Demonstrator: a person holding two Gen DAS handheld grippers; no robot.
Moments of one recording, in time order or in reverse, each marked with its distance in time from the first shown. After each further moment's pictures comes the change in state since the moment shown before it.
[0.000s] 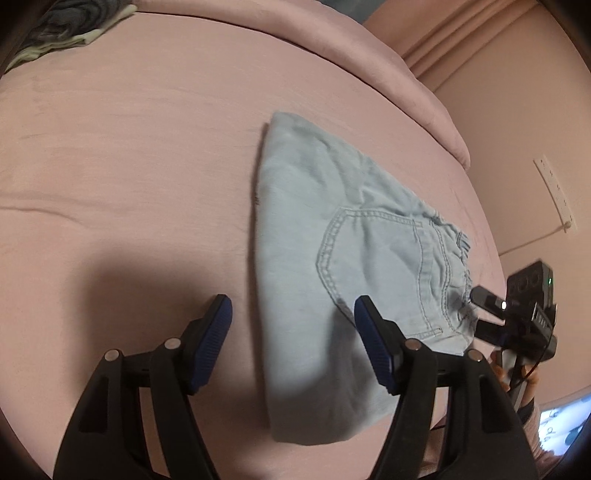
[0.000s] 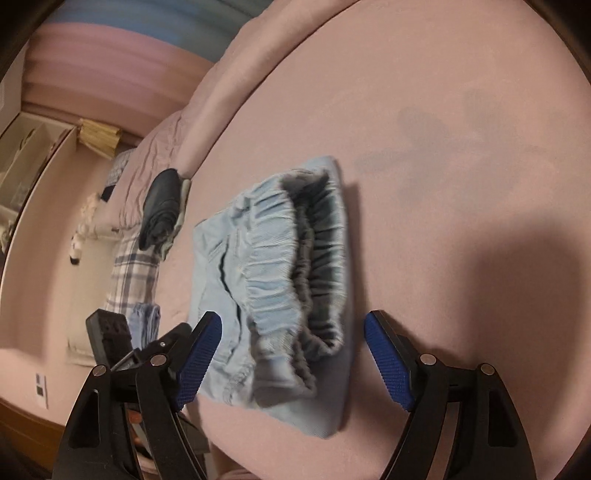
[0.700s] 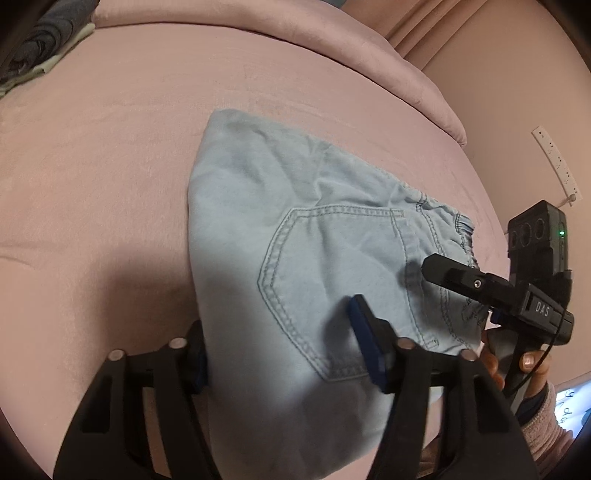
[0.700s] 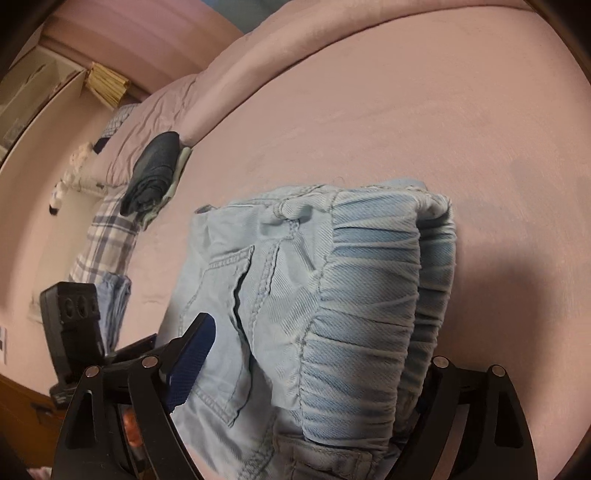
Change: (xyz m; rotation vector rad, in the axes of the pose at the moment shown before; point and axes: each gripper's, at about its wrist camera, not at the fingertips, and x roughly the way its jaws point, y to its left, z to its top) left arm 0.033 -0.039 0.021 0.088 0.025 0.031; right arm 0.041 0.042 0.019 -0.196 0.026 -0.117
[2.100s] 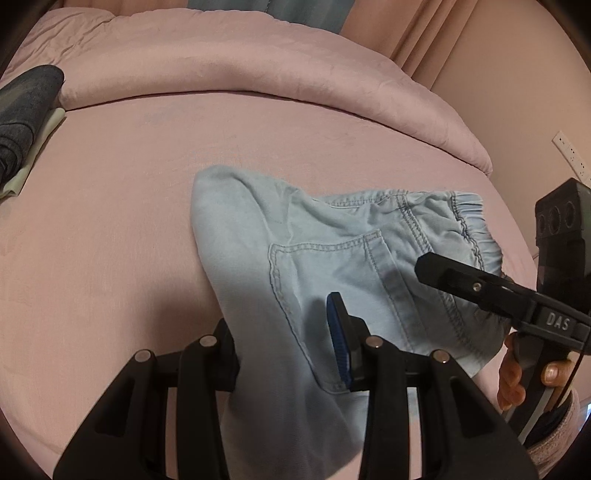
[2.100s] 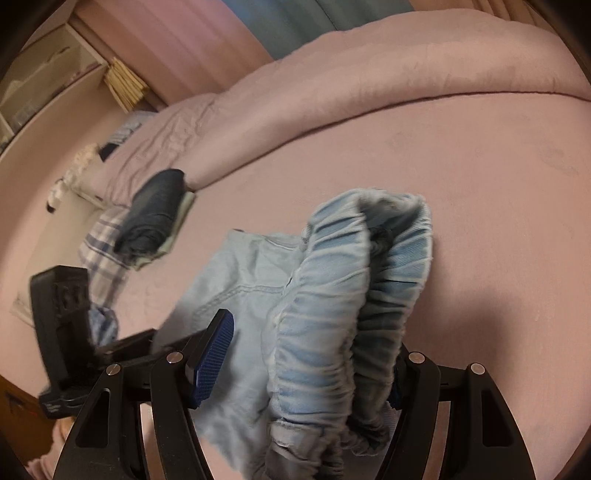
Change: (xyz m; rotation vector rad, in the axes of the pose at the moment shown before) left arm 0.016 0.007 0.115 0.090 -0.113 0.110; right arm 0.032 0.021 0.119 -0.139 -0.096 -0.031
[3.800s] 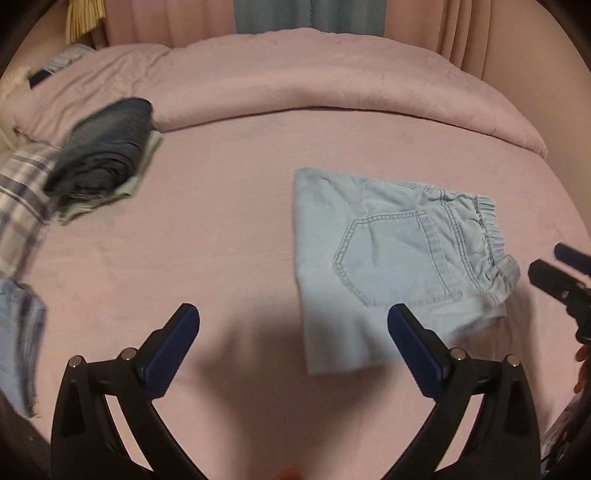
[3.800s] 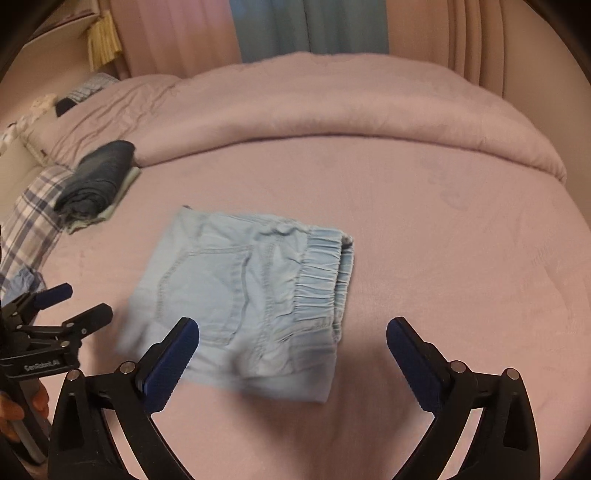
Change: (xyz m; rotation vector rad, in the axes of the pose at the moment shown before) left arm -0.087 -0.020 -0.035 0.054 -0.028 0.379; right arm -0.080 0.049 -0.034 -0.156 -0.044 -0.403
